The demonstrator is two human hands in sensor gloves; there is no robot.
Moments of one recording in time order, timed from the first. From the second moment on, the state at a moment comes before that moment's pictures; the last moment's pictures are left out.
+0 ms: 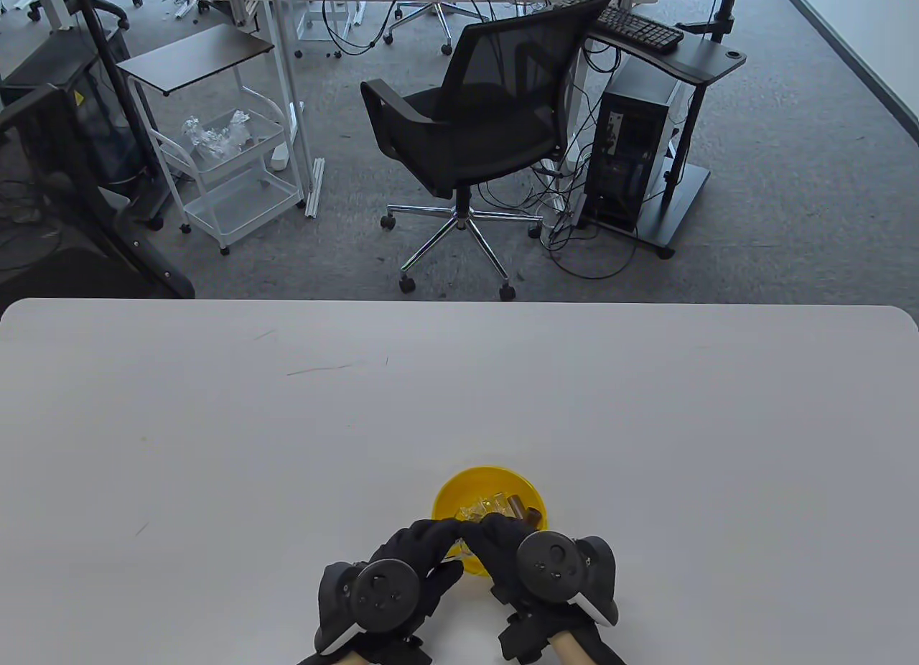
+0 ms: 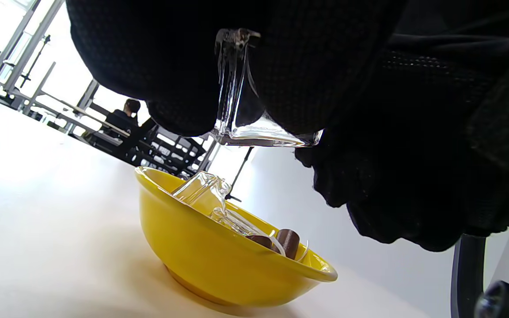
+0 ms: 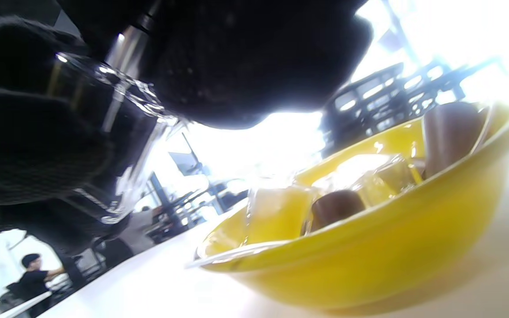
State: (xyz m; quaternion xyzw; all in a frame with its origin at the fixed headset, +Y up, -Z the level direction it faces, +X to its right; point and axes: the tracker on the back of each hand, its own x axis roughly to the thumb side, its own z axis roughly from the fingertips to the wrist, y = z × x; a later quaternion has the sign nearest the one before) left_hand -0.112 -0.722 -0.277 0.11 -0.20 0.26 0.94; right_hand 0.083 -0.714 -0.300 0.16 -0.11 0.94 0.29
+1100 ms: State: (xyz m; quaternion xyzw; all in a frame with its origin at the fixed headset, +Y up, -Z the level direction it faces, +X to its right) left_hand -0.130 -0.725 -0.287 0.09 -0.17 0.30 0.93; right_hand 0.084 -0.715 -0.300 0.26 -0.05 0.89 0.38
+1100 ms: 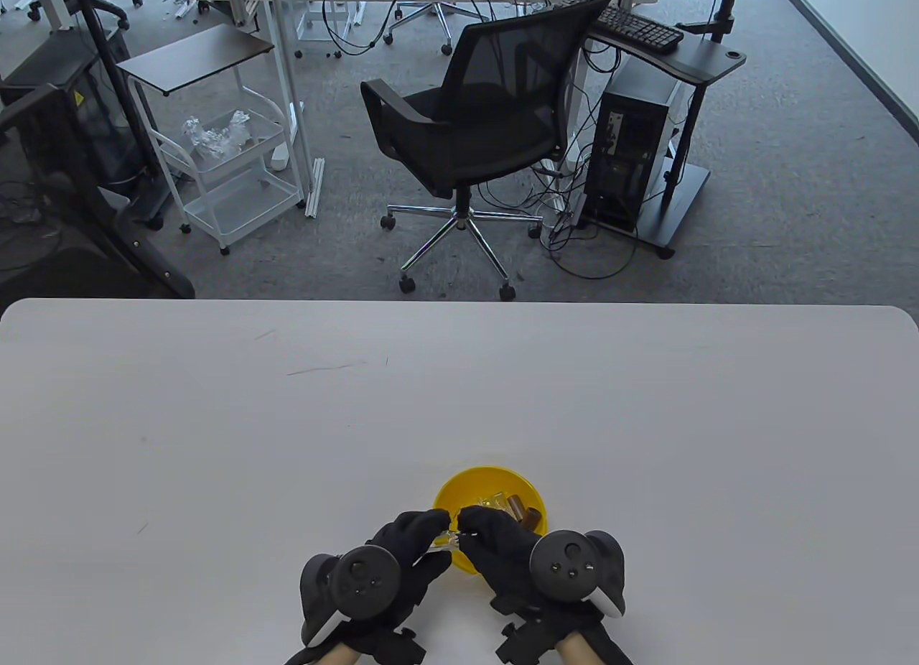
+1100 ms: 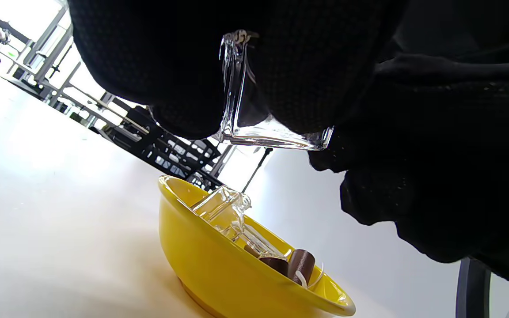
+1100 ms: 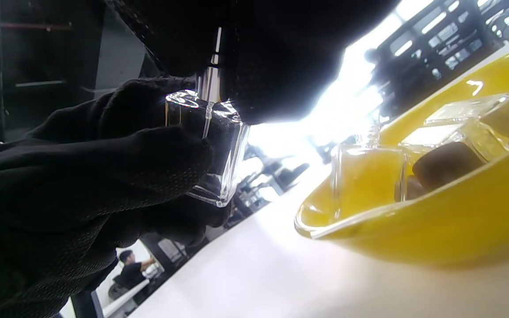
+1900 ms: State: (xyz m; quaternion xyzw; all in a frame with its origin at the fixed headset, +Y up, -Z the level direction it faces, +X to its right) left_hand -0.109 -0.715 -0.269 0.15 -0.22 0.20 0.94; right_hand 0.102 -0.729 -0.305 0.20 0.00 0.87 0.44
